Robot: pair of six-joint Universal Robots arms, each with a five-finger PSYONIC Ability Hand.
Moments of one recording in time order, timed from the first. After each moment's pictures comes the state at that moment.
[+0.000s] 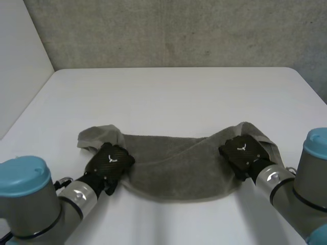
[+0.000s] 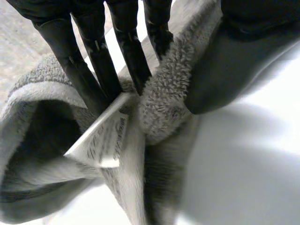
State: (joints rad) left arm 4.32 -1.94 -2.02 3.63 -1.32 3.77; right arm 1.90 -1.24 1.88 -0.23 1.35 2.57; left_hand 1.23 1.23 1.23 1.24 1.22; right_hand 1.34 1.29 1.34 1.34 1.16
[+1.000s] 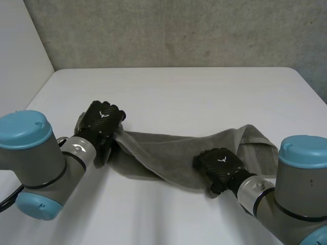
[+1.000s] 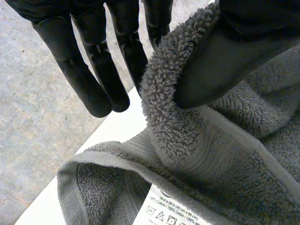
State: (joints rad) left arm 4.31 -1.97 -1.71 3.53 -1.44 3.65; right arm 2.02 -1.18 1.85 -0.18 1.31 2.88; left_hand 1.38 1.39 1.41 1.40 1.38; right_hand 0.62 0.63 0.63 0.63 0.47
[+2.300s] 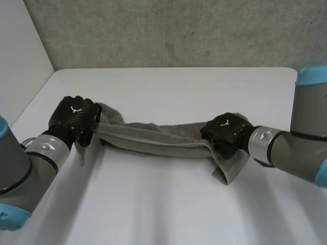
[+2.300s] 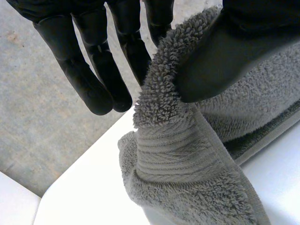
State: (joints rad) left arm 4.42 -1.76 -1.85 3.48 -1.42 3.59; right arm 1.91 -1.09 1.37 0.29 1.15 2.55; left_hand 1.41 1.44 1.48 1.46 1.43; right_hand 1.31 1.28 1.33 1.32 1.15
